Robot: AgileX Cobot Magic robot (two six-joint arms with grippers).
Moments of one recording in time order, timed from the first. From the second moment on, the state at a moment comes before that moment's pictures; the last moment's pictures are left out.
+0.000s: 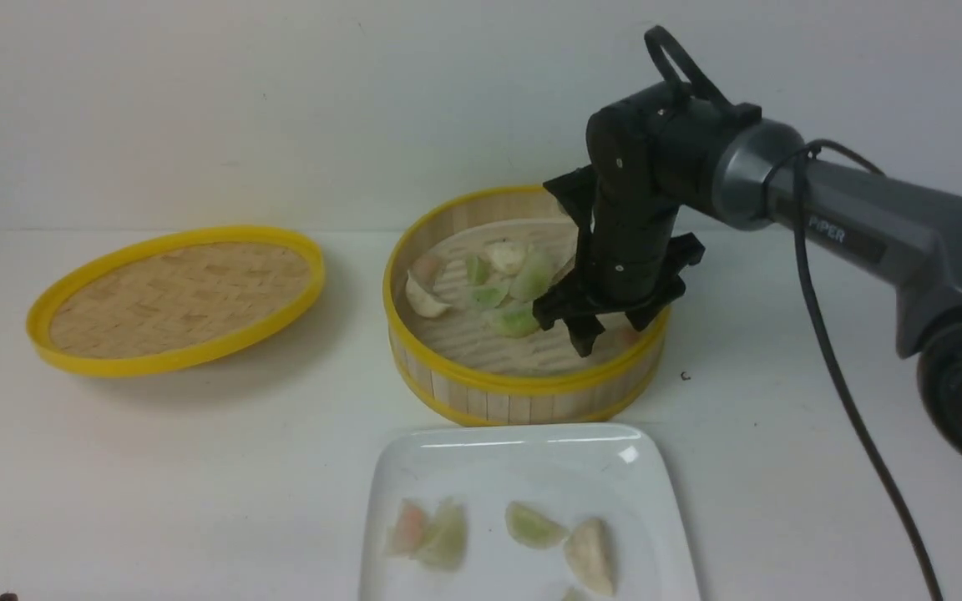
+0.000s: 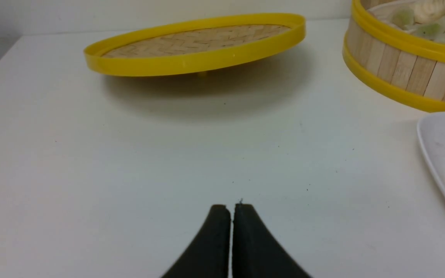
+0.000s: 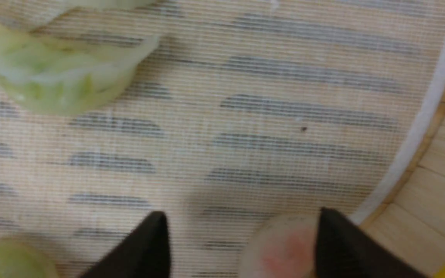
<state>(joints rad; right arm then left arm) 0.49 2.31 -2.00 -0.06 1.23 0.09 -0.03 -0.01 0.03 -0.05 0.38 0.03</state>
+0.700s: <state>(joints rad) 0.49 2.32 -2.13 0.01 1.24 0.07 -0.03 -0.01 0.03 -0.05 0.38 0.03</state>
